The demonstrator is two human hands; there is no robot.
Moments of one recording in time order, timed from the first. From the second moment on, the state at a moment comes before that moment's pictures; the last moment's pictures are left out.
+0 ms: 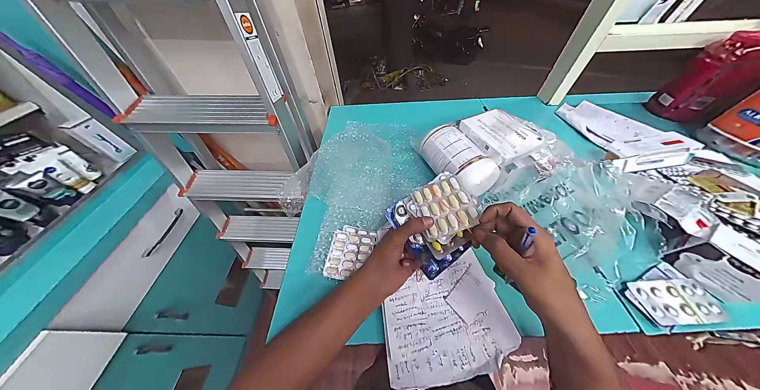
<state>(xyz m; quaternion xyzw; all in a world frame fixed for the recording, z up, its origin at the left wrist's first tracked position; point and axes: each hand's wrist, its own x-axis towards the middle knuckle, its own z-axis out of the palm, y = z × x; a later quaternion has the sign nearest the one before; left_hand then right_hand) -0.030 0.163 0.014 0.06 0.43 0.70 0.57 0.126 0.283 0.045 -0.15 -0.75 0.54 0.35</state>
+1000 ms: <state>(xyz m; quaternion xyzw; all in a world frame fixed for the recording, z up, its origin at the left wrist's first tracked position) -0.033 0.162 0.007 0.18 0.42 0.65 0.61 0.162 0.286 0.060 -0.25 -0.84 0.37 0.30</state>
